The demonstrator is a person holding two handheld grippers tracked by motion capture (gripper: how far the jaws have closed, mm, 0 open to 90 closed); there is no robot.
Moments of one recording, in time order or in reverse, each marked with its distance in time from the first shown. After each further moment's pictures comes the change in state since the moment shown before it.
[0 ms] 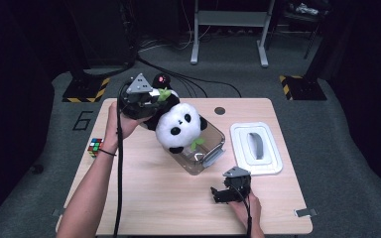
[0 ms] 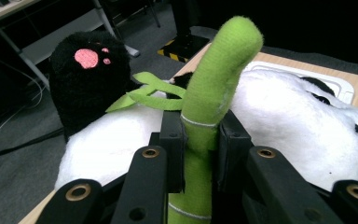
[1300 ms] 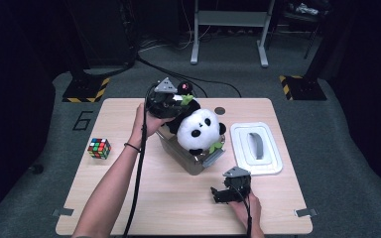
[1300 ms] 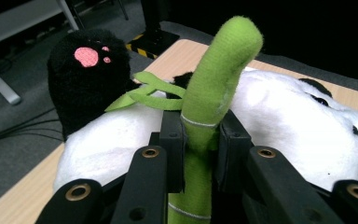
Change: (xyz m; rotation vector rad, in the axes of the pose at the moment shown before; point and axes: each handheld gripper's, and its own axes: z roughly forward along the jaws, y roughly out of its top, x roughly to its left) left arm -0.008 -0.004 0.076 0.022 -0.137 -0.075; right arm 0.000 0.000 0.000 -0.005 0.001 0.007
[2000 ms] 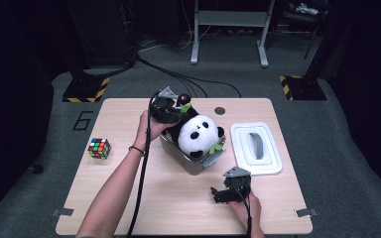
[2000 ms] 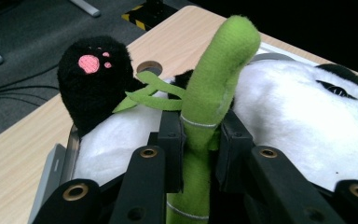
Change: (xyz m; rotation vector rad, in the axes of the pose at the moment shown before) left arm 0.017 -0.033 0.035 0.088 -0.001 -0.101; right arm 0.001 0.000 0.000 -0.005 -0.001 0.012
